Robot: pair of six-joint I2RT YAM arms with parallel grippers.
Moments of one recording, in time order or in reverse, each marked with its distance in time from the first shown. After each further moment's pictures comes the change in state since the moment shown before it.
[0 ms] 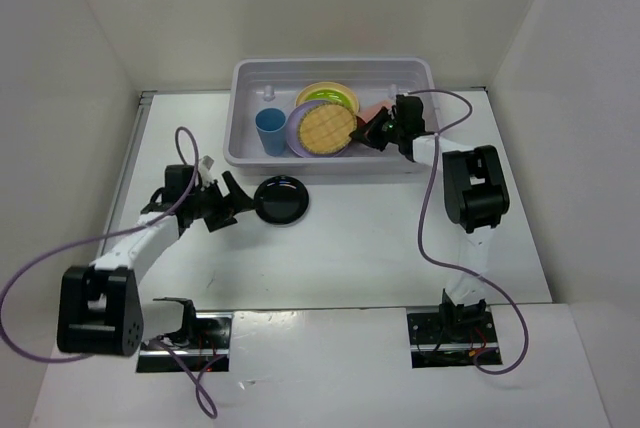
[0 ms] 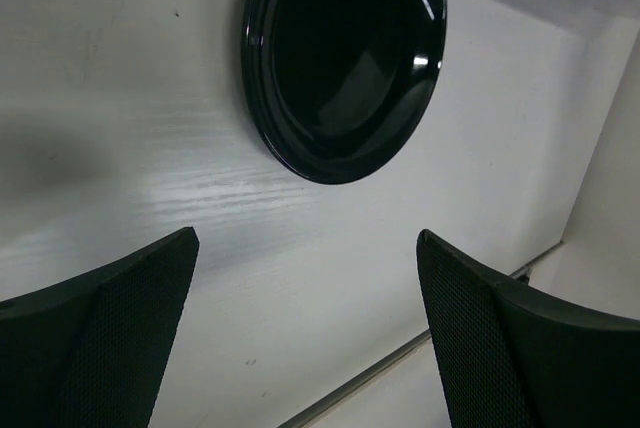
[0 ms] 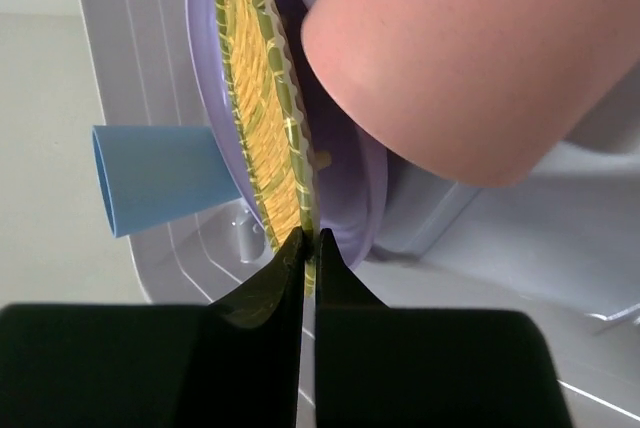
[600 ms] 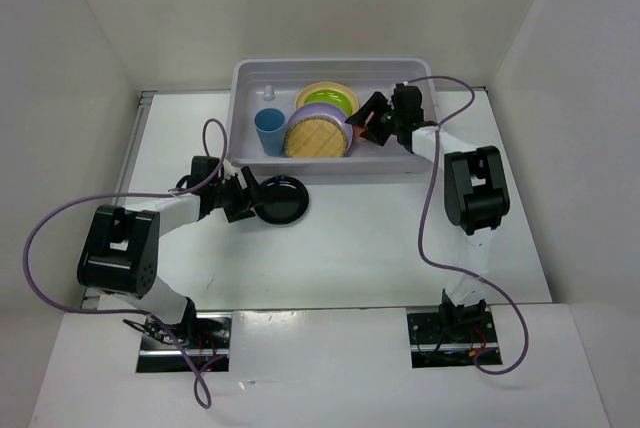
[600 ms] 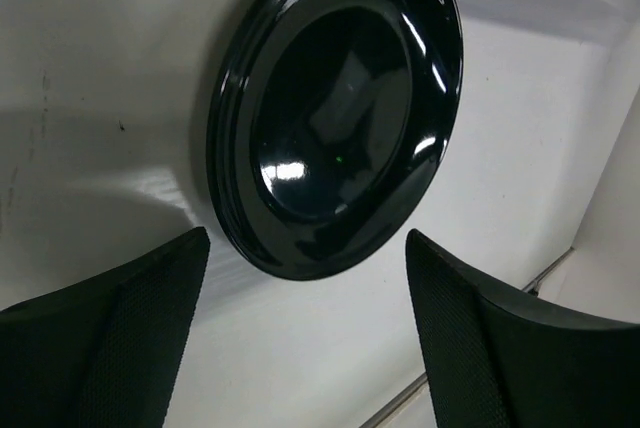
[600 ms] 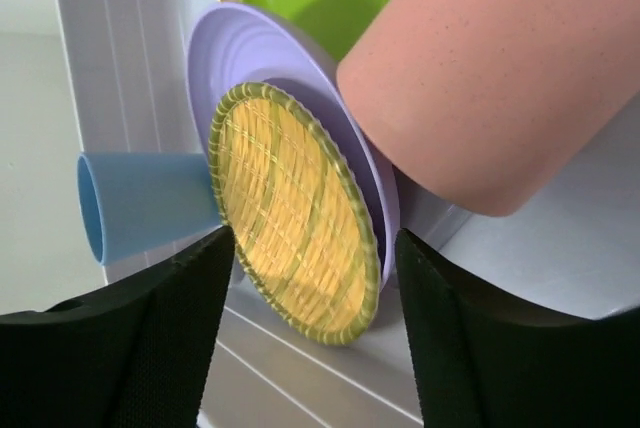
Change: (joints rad) left arm -0.097 0.356 0.098 0.205 0.000 -0.040; right arm 0.017 -0.004 0.106 -0.127 0.100 -0.087
